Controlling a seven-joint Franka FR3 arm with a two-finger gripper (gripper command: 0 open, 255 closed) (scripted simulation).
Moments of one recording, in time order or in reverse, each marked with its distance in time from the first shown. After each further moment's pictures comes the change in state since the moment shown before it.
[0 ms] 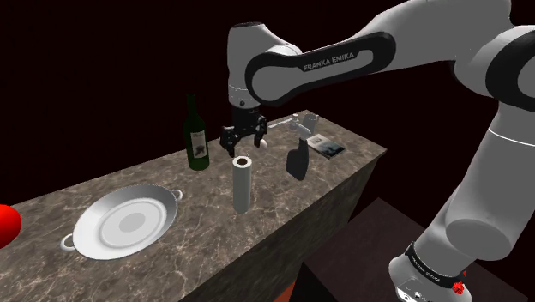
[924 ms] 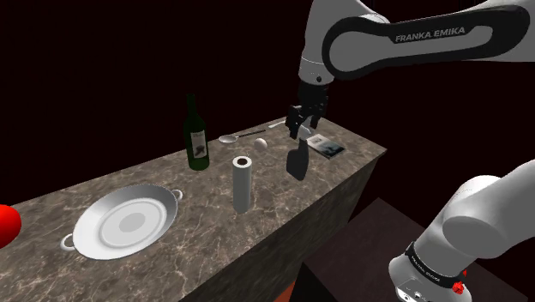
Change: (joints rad) arm -0.072 -0.535 -0.161 -0.383 0.167 -0.090 -0.356
